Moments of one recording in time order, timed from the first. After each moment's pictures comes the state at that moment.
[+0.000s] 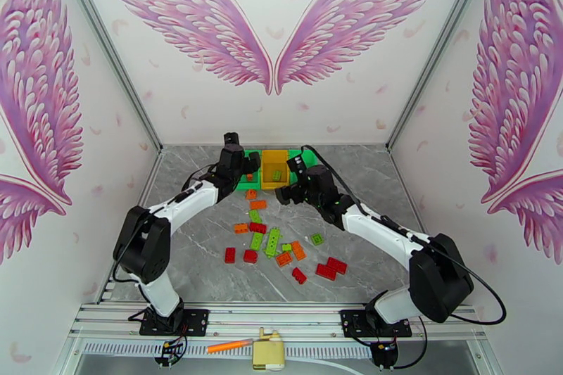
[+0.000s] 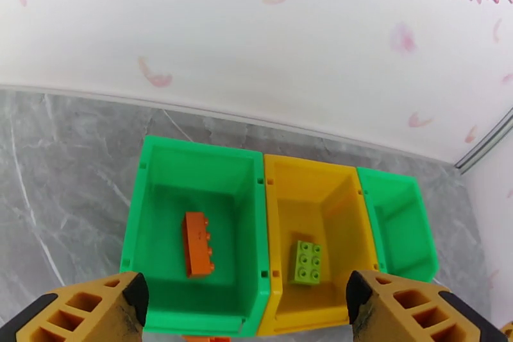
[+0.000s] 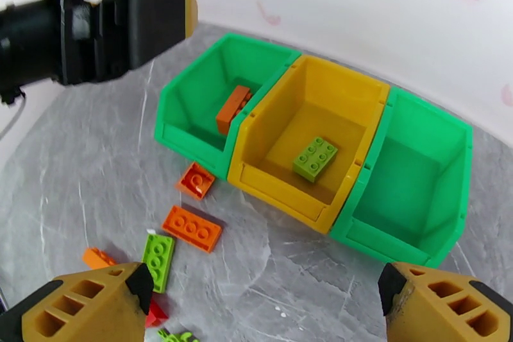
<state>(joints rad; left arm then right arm) -0.45 1.69 1.23 0.00 -0.24 -0.49 0.57 1.48 1.01 -0.07 -0.05 -0.05</state>
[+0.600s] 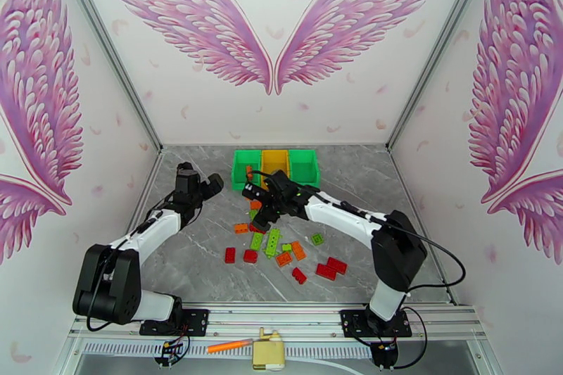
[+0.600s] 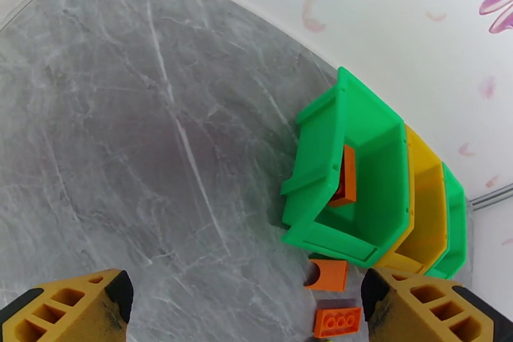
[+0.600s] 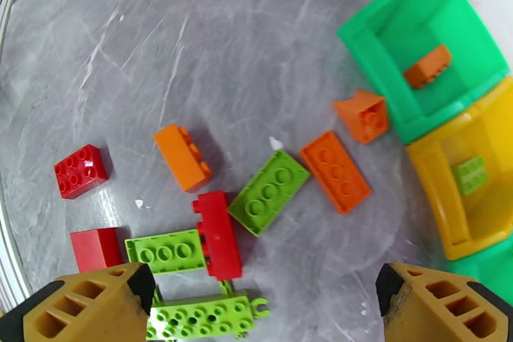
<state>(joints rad) -0.14 1.40 0.80 -0.01 -0.04 -0.68 0.79 1.83 1.40 -0.54 -0.15 -0.34</state>
